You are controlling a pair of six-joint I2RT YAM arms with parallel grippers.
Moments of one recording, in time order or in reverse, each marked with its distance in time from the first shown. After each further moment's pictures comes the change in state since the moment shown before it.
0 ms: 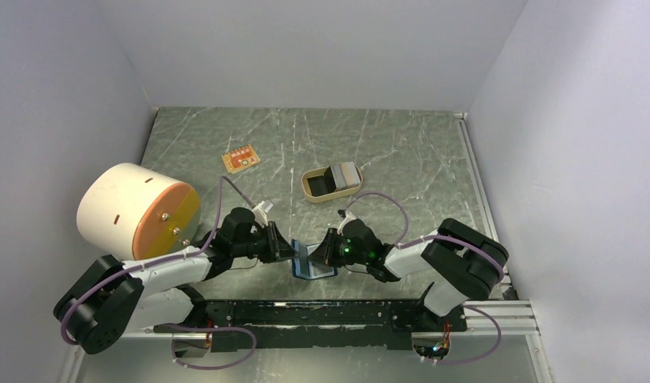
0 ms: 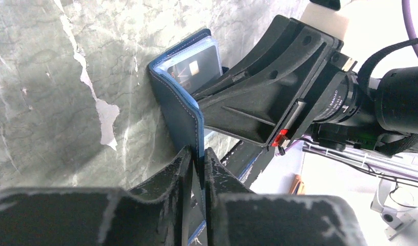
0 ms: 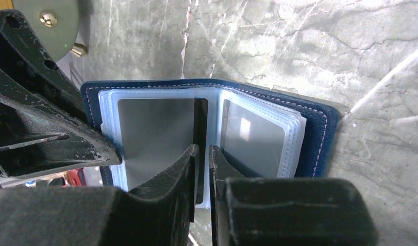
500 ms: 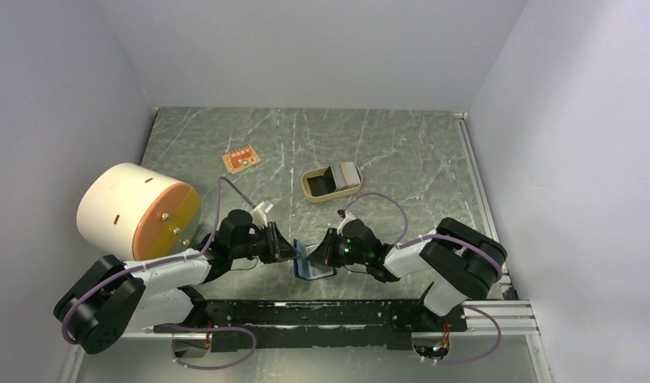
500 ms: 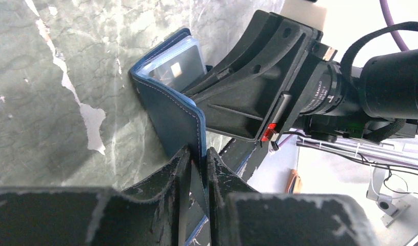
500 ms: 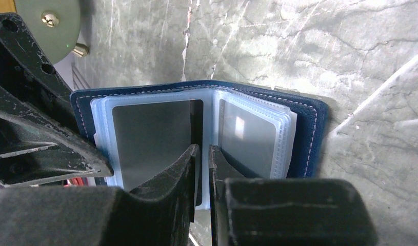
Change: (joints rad) left arm 0.000 -0.005 -0.039 0.096 0.029 -0.003; right arm 0.000 0.012 0.000 0.015 -0.002 0.005
